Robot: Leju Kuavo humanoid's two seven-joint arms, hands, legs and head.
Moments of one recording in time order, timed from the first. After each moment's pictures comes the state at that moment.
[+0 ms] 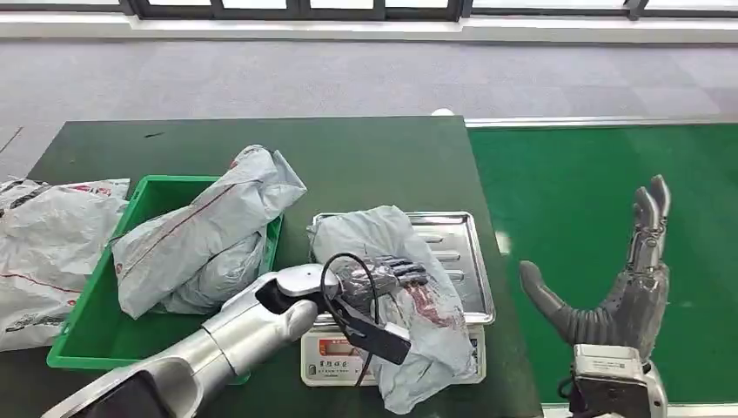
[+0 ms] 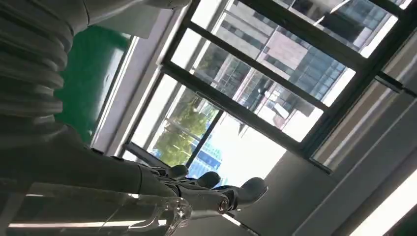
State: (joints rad) left arm -0.74 -0.10 -1.01 -0.85 -0.76 -0.24 -0.36; right arm 0.15 0.08 0.06 -2.09 0.57 -0.37 -0.39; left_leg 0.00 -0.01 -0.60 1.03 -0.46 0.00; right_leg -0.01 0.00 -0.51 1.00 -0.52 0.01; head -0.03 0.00
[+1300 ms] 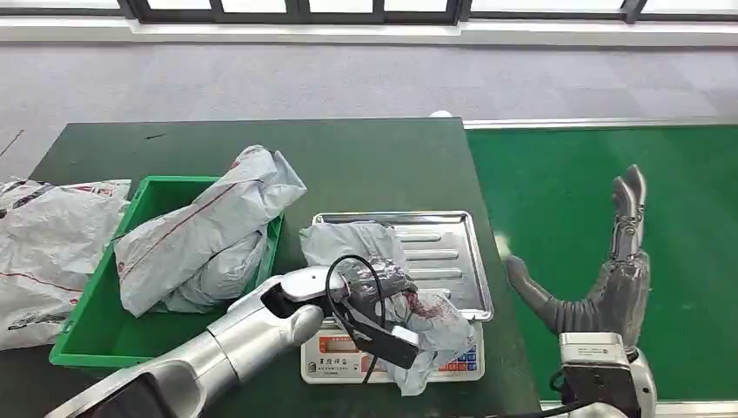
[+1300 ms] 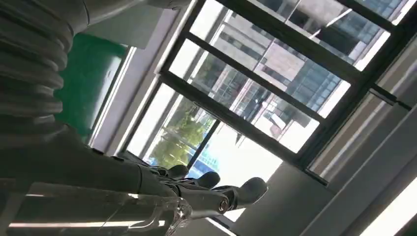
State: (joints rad) left arm -0.73 -0.09 -1.01 -0.90 -0.76 -0.16 -0.32; right arm 0.11 0.09 0.08 -2.08 0.58 -0.31 -0.37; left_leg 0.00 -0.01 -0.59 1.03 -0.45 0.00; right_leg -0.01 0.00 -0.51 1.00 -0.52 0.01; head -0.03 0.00
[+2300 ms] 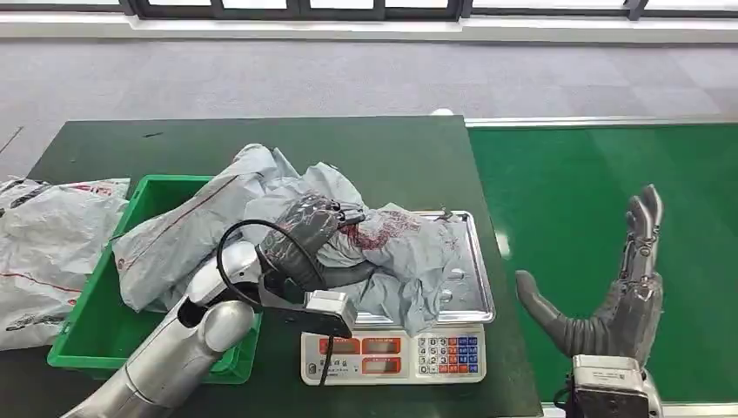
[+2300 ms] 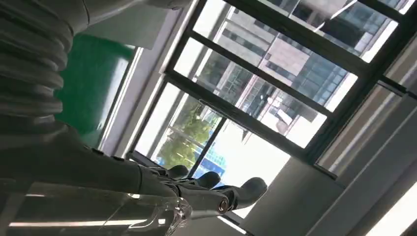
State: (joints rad) left arm -0.51 0.09 -0.68 -1.59 -0.67 -0.02 -0.32; right arm 0.19 0.08 0.08 -2.11 0.55 -0.37 -0.40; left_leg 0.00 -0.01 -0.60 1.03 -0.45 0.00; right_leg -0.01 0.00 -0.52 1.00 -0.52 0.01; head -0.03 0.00
